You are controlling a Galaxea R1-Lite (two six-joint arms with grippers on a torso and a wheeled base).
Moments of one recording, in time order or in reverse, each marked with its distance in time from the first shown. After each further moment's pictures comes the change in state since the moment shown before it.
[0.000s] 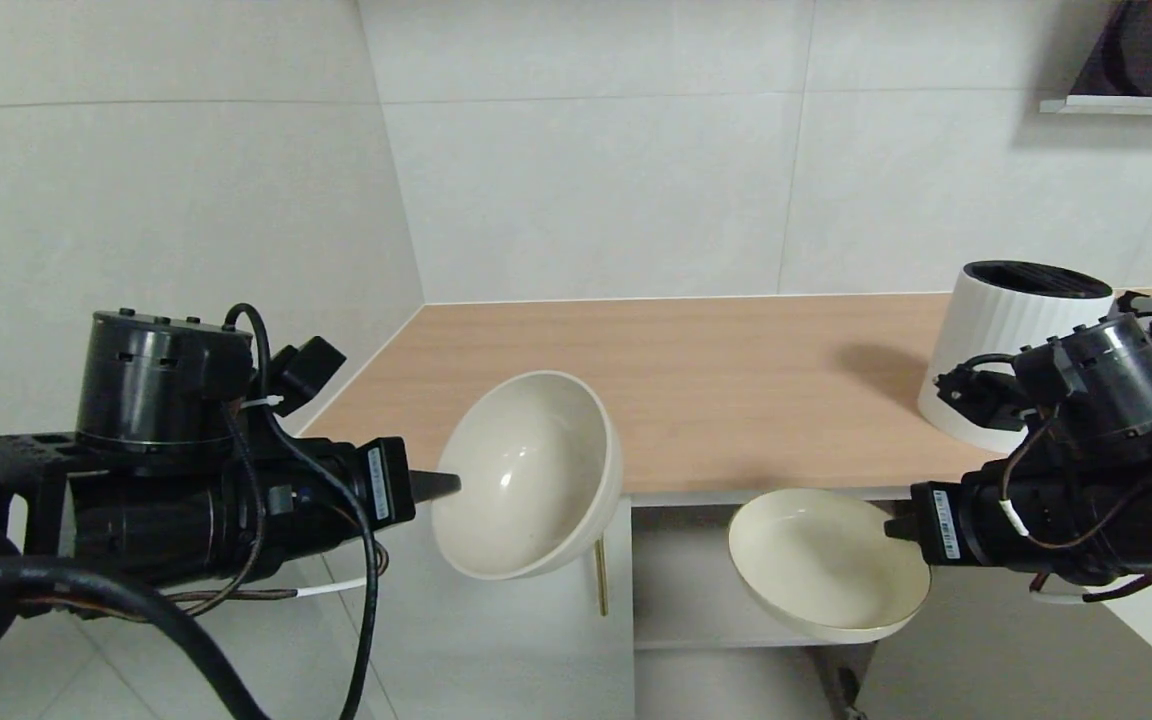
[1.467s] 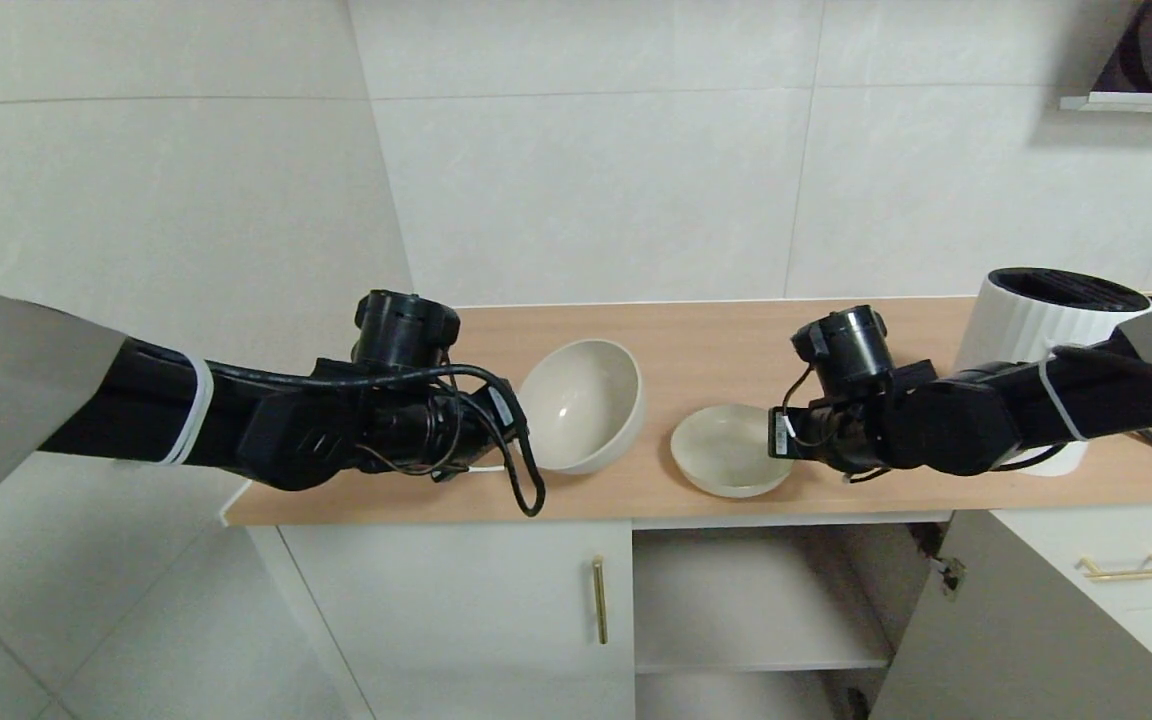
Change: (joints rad) left arm 0.019 0.482 -0.422 0.006 0.097 -0.212; right arm -0.001 0.526 -0.430 -0.216 -0.278 -0.016
